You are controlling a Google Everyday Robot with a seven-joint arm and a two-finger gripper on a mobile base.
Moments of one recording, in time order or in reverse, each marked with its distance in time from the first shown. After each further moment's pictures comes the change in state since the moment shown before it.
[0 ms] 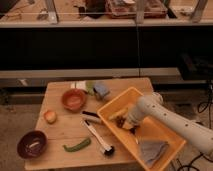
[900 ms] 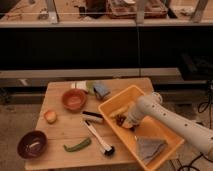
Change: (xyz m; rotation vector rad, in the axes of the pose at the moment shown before) arm 0.001 0.000 0.006 0.000 -0.014 -0.017
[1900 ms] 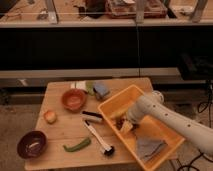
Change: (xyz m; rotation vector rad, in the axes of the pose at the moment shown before) arm 0.008 0.002 -0.007 -0.037 0.021 0.021
